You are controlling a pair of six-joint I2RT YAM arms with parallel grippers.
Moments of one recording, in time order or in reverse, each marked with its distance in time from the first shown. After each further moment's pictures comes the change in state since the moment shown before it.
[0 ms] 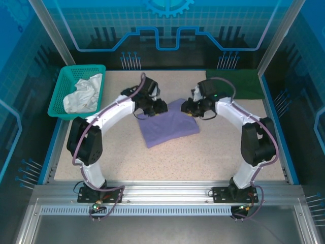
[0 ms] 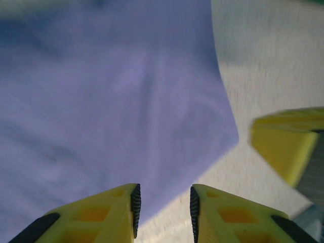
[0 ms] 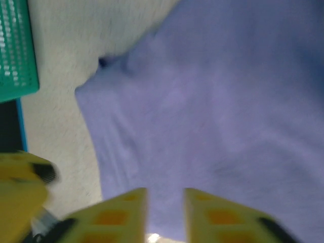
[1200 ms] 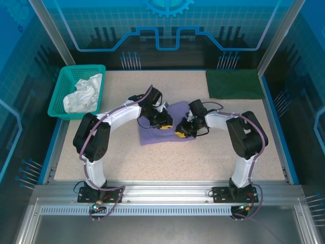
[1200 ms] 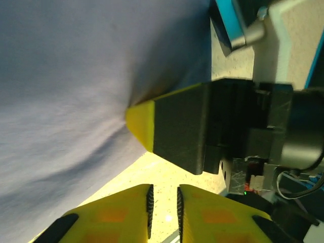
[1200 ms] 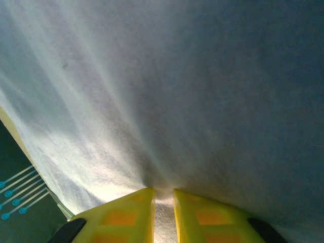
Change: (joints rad) left arm -0.020 0.096 -0.074 0.045 0.284 0.019; right arm 0.062 0.129 -0.216 0.196 -0.083 0.279
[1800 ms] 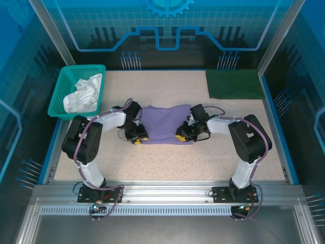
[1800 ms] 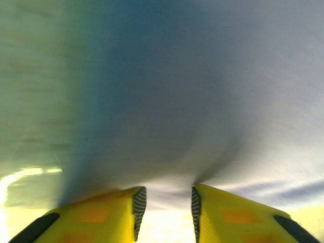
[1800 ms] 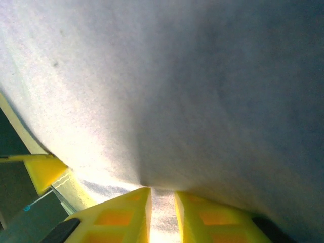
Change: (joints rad) left arm 0.208 -0.125 -0.328 -0.122 -0.292 -0.036; right arm 0.012 -0.067 -0.130 0.114 0.003 0.032
